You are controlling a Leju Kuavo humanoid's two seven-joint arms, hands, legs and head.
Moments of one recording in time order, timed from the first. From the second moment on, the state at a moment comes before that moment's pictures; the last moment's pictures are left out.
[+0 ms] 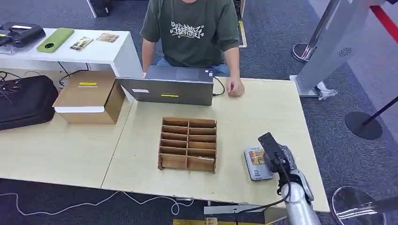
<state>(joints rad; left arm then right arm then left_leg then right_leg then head) -0.08 0.05 -1.54 -0.03 1.36 -0.15 -0.09 -0.17 -0.01 -0.11 -1.17 0.75 0.08 0.17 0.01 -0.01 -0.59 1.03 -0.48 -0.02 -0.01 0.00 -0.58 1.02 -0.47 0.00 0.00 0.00</state>
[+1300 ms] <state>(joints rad) -0.09 0.05 -1.54 -0.04 1.32 -0.13 -0.11 -0.37 -0.33 0.18 -1.38 1.57 -0.68 0.64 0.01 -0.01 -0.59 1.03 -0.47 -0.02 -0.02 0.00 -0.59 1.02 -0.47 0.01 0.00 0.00</state>
